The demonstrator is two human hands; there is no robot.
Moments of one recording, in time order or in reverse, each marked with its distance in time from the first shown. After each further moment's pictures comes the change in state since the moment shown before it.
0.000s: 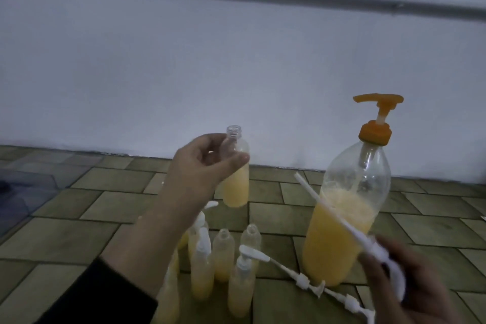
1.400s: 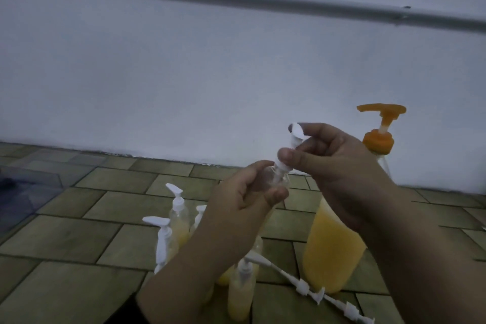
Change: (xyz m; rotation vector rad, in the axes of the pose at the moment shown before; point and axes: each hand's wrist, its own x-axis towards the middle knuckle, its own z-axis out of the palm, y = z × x) left_hand -0.038 0.004 0.035 0.025 -0.153 0.207; right_hand 0.102 -0.092 0.064 0.435 -0.695 0.336
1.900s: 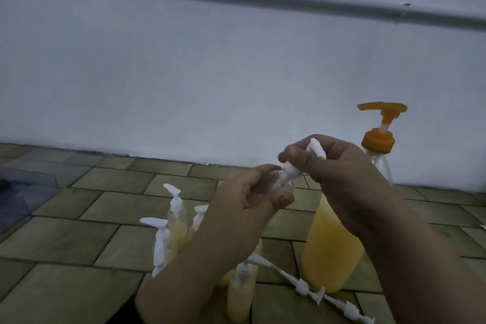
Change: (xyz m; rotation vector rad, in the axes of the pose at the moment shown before) left_hand 0.003 -0.001 0.002 0.022 -0.037 -0.062; right_hand -0.002 0.001 -0.003 -0.070 -0.032 0.001
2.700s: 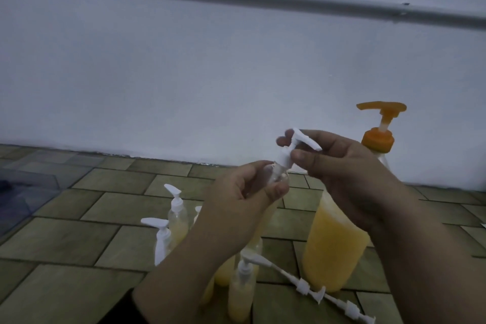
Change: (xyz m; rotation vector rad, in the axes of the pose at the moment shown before) left_hand 0.004 0.002 -0.004 -0.033 0.026 -0.036; right_hand 0.004 0.001 -0.006 0.046 0.002 0.044
